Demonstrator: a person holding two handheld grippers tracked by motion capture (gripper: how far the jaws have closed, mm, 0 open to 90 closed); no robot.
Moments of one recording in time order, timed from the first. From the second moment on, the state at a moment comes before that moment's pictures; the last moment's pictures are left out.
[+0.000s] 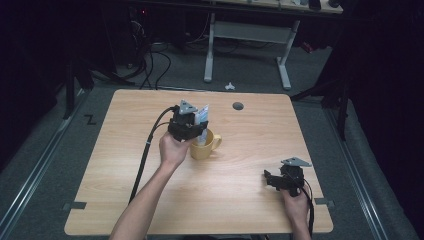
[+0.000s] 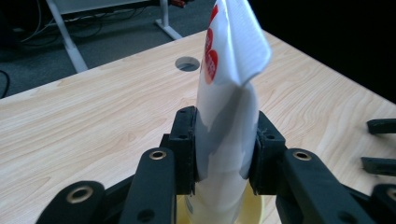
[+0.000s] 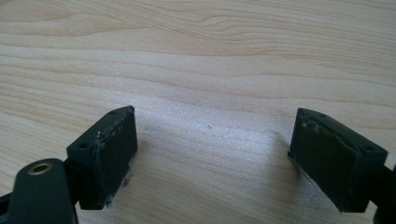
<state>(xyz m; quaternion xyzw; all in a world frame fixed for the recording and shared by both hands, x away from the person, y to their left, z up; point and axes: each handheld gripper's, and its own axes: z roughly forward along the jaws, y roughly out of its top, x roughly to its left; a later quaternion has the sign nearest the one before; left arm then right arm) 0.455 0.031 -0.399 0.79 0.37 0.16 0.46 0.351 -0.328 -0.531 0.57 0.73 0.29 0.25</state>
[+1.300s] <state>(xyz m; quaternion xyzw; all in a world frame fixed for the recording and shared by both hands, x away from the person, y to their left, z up) 0.462 0.021 -0.436 0.80 0.38 0.17 0.43 0.351 -0.328 -0.531 0.57 0.73 0.29 0.25</state>
